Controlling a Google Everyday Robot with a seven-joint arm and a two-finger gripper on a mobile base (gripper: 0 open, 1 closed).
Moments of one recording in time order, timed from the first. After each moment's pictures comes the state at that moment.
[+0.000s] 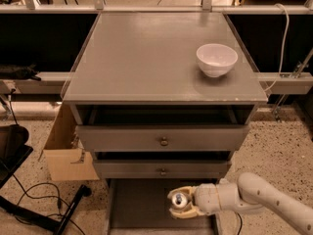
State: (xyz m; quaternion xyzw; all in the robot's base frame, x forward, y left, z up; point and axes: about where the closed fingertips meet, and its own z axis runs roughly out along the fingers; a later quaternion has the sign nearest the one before) arm 0.409 -0.064 0.480 -0.57 0.56 0.43 0.43
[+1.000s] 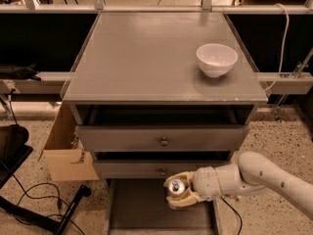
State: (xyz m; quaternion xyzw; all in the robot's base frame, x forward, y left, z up) arm 0.415 -0.051 0.565 -0.59 0.55 0.43 0.40
